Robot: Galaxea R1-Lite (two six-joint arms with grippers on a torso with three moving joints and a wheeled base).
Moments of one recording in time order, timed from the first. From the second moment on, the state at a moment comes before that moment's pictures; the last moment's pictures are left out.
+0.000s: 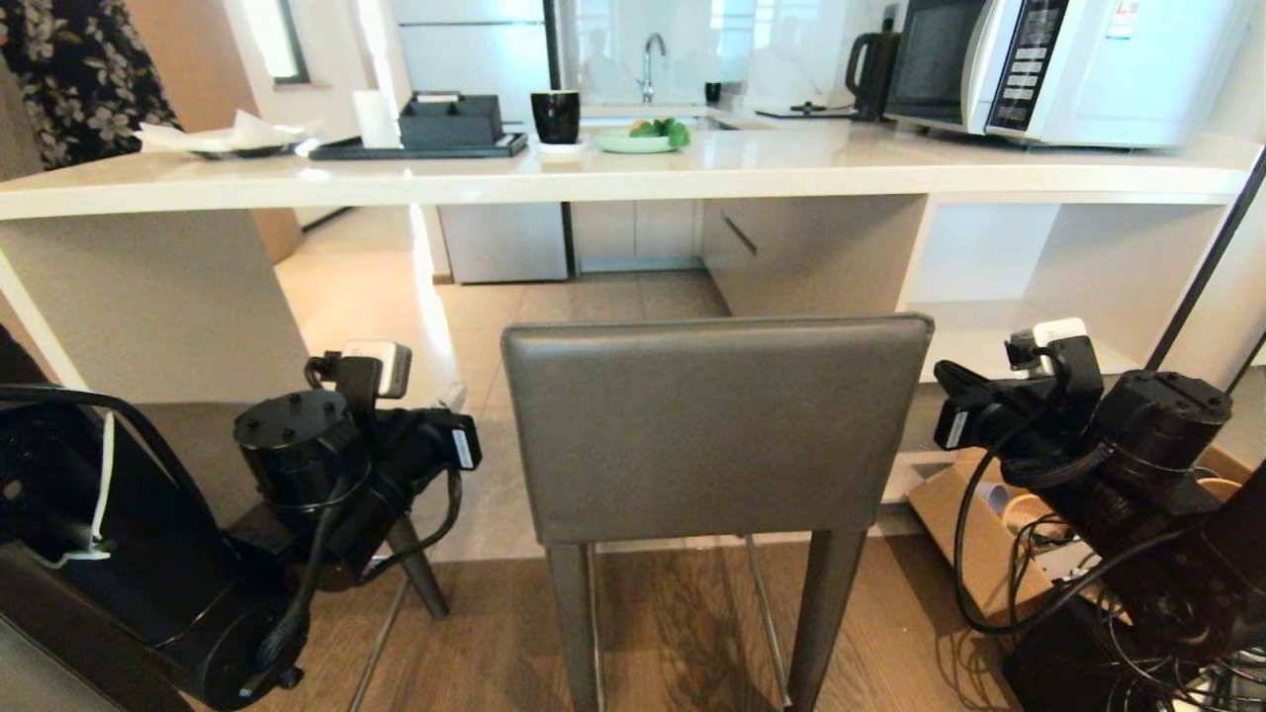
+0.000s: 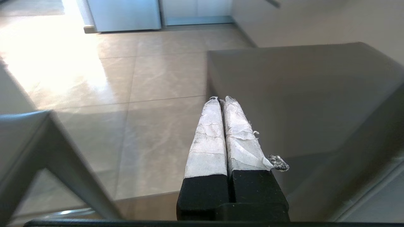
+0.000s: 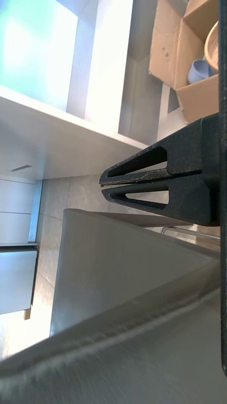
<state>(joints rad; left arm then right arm) -0.37 1.97 -0.55 -1.46 0.20 -0.03 0.10 1.97 -0.53 -1.52 0.04 -0.15</state>
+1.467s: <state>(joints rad) -0.48 2.05 -0.66 -1.41 0.31 -0.03 0.12 2.07 -0.68 -1.47 0.01 -0.12</state>
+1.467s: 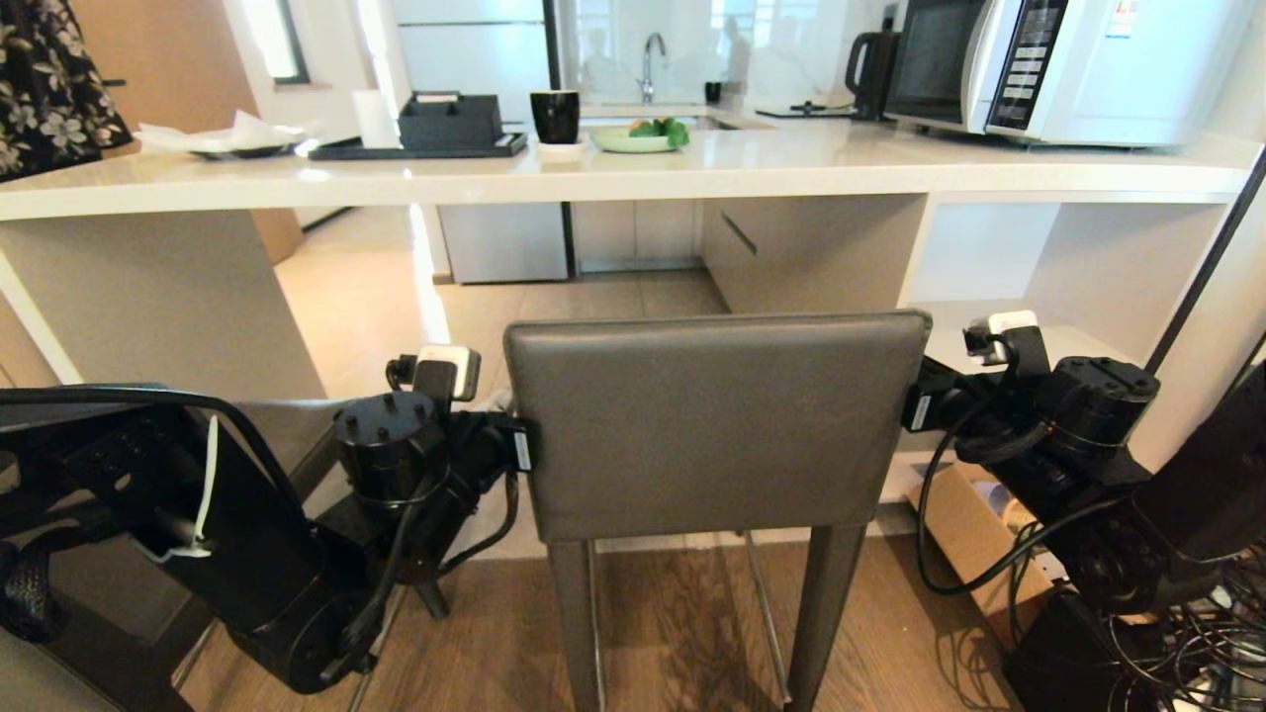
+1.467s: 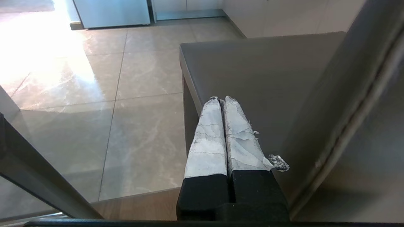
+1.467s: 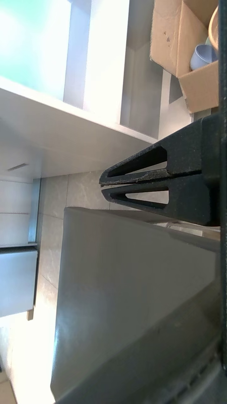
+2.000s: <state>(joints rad) -0.49 2.06 -0.68 -1.41 0.36 -0.03 0.19 2.06 -0.66 -1.47 0.00 -0.12</state>
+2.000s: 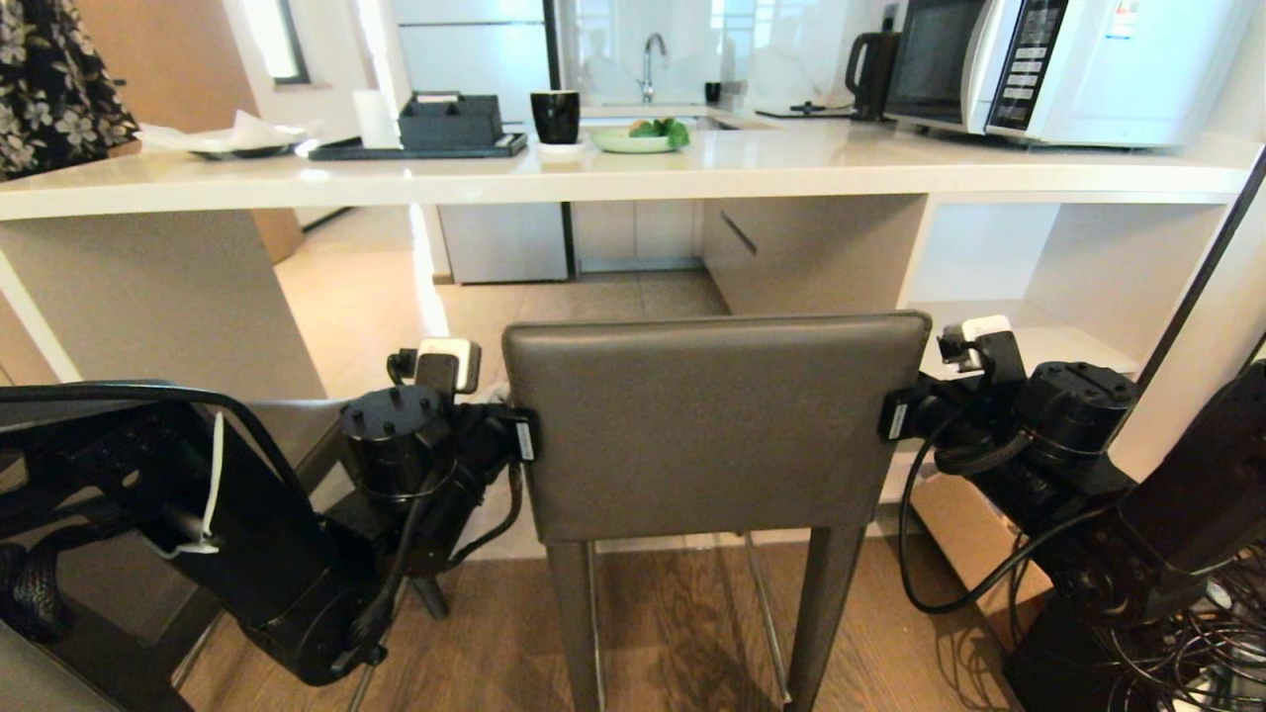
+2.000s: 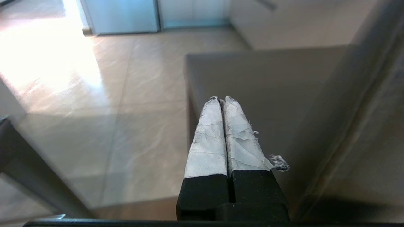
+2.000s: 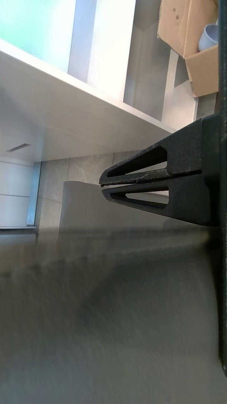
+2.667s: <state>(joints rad) -0.51 2.06 -0.67 -1.38 0.36 0.02 0.21 2.05 -0.65 -1.47 0.00 -0.12</state>
